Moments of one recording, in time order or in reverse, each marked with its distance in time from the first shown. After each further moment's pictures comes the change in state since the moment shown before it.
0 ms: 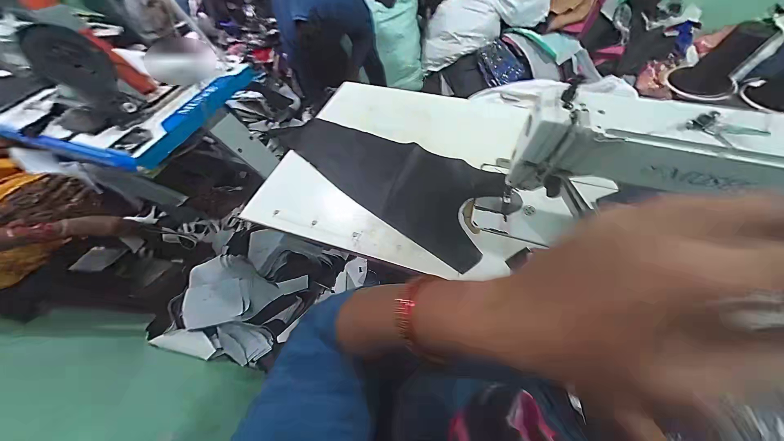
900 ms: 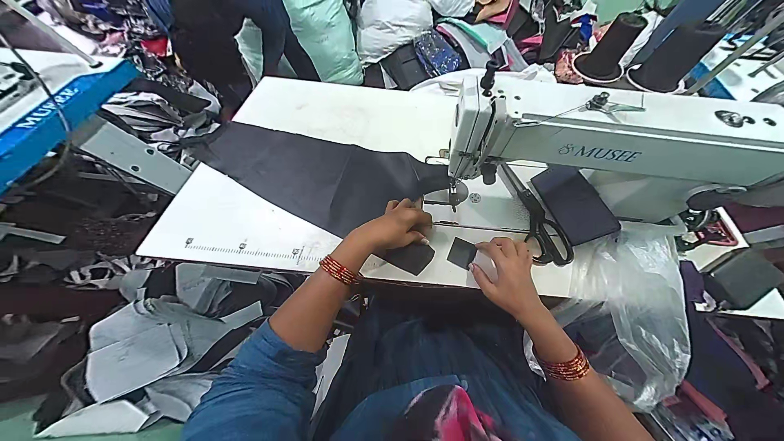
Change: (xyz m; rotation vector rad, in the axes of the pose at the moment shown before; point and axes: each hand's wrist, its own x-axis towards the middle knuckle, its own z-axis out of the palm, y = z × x) left_hand -0.086 -0.231 -0.031 0.280 -0.613 -0.413; right_hand -0.017 0.007 -0.006 -0.149 -0.134 0.017
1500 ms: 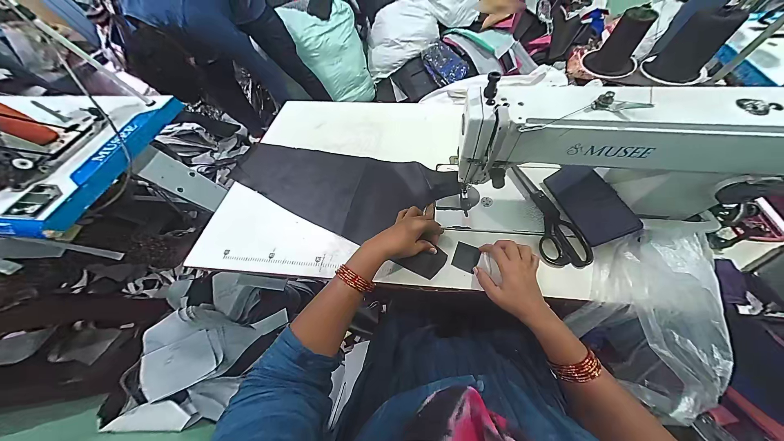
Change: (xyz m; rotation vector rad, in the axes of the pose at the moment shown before) left_hand -0.008 -0.006 0.007 0.062 0.030 -0.003; right_hand 0.002 -0.014 0.012 0.012 -0.017 0.041
